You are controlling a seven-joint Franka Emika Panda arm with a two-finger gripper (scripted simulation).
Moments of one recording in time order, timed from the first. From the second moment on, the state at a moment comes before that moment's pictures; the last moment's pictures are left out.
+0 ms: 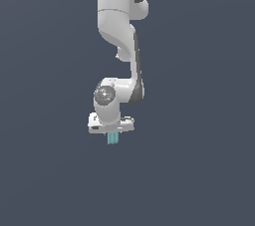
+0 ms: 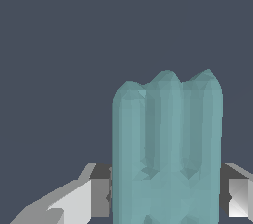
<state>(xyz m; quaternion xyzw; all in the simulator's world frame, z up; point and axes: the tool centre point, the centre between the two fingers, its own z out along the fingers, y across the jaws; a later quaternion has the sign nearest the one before) 0.040 -0.071 0.011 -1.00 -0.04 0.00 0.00</state>
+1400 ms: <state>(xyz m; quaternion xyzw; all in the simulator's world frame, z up) 0.008 0.045 0.154 -1.00 -0.04 0.00 0.00</state>
